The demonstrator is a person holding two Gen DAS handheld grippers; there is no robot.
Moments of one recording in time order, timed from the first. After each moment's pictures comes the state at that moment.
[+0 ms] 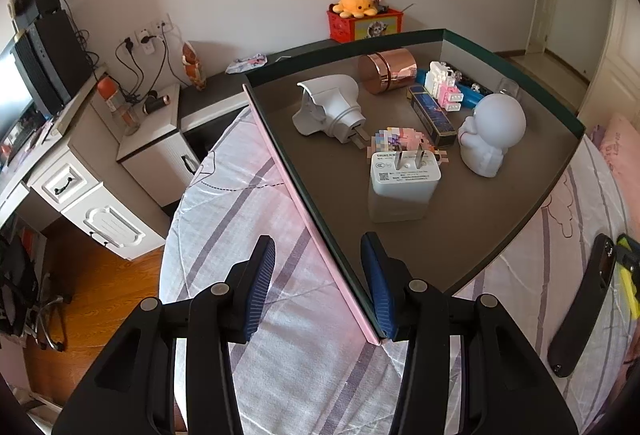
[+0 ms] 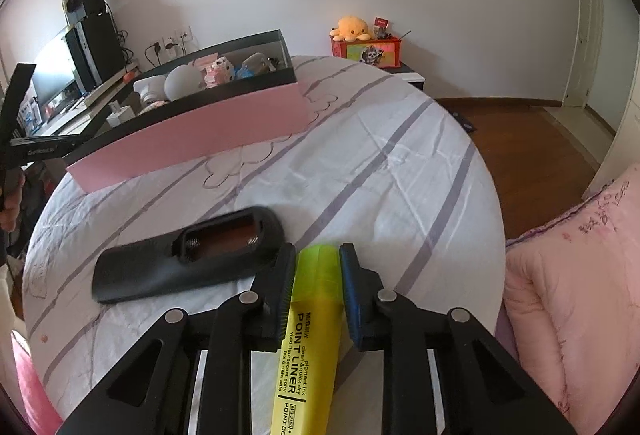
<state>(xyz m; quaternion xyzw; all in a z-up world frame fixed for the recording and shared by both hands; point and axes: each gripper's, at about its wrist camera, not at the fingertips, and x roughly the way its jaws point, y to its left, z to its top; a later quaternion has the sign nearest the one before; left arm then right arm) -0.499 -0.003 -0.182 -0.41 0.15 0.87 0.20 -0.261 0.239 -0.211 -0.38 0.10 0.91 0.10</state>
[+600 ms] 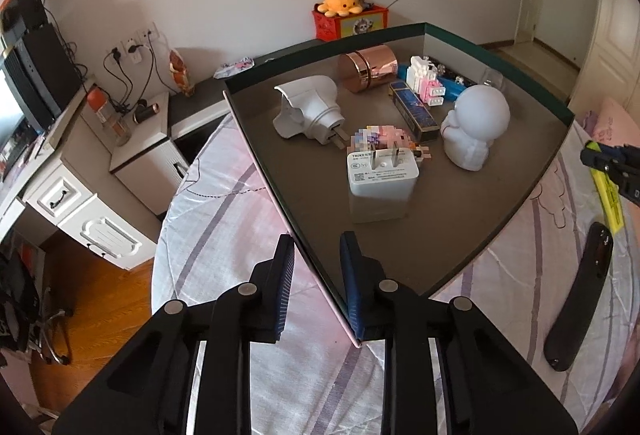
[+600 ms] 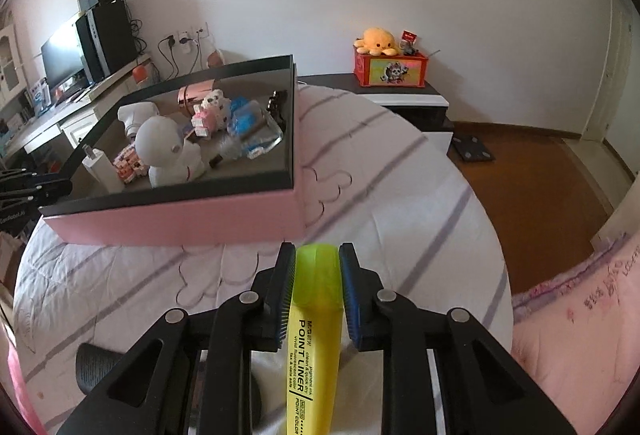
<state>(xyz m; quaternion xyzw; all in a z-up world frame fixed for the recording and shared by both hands) -0.496 0.007 -0.183 -0.41 0.17 0.87 0.22 -0.350 0.266 -0.186 -0.39 0.06 0.92 0.06</state>
